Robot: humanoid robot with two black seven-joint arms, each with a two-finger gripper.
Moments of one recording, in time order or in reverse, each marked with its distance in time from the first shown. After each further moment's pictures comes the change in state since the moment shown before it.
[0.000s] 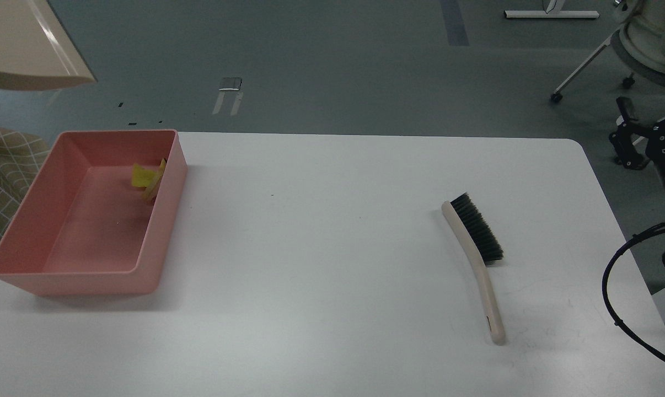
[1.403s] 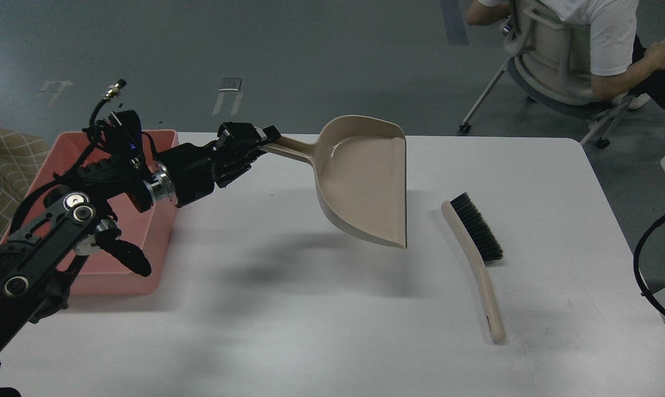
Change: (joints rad) left arm -0.712 -0.731 1.044 -0.144 0.350 0.000 0.095; right arm 0.123 -0.052 0.079 -0.148 0.004 0.002 0.115
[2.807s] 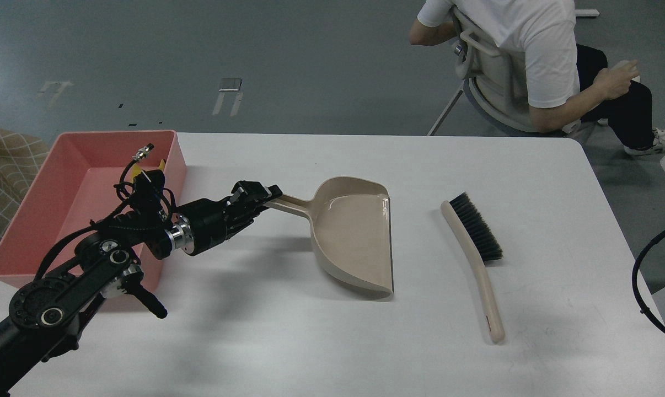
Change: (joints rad) left arm 0.083 -0.021 0.083 0.097 0.029 0.095 -0.001; right arm -0.056 0.003 -0.002 0.000 0.005 0.008 0.000
